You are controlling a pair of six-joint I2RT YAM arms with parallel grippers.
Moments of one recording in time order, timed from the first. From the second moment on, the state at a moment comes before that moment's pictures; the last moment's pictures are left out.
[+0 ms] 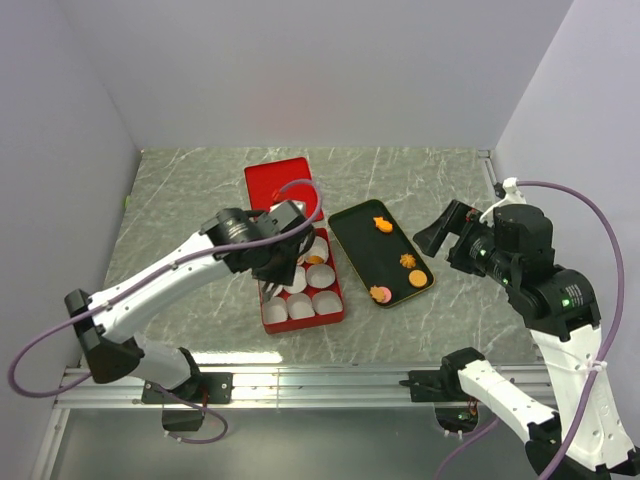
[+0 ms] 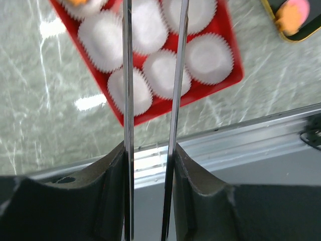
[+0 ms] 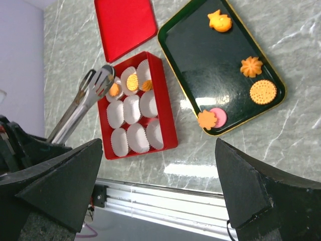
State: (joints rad) left arm -0.97 1.44 1.58 -1.29 -0.26 -0.71; right arm 0.33 0.83 1.38 -1.11 0.01 0.65
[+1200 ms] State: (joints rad) left arm -1.08 1.50 1.39 -1.16 -0.22 -0.78; right arm 0.33 0.78 1.33 -1.11 -0.02 0.65
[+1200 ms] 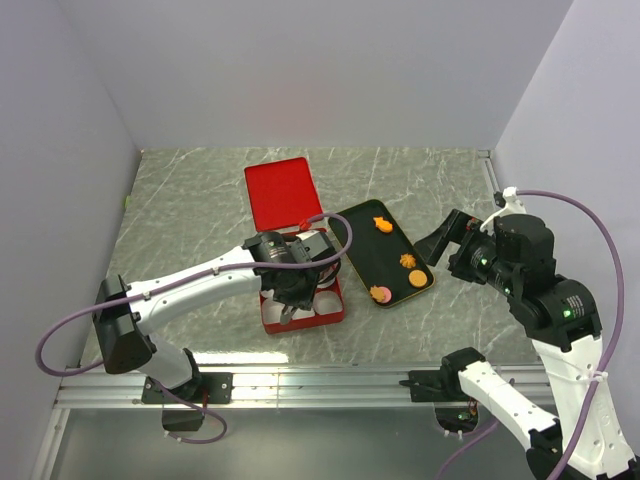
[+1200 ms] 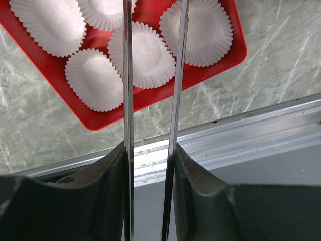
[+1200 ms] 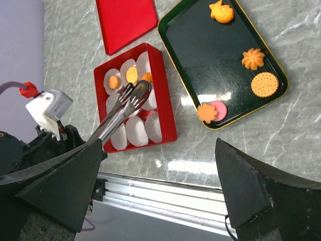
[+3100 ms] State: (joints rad) left arm -1.03 2.07 2.05 -1.16 -0.18 -0.59; right arm 0.33 0.74 1.31 -1.12 0.06 0.64
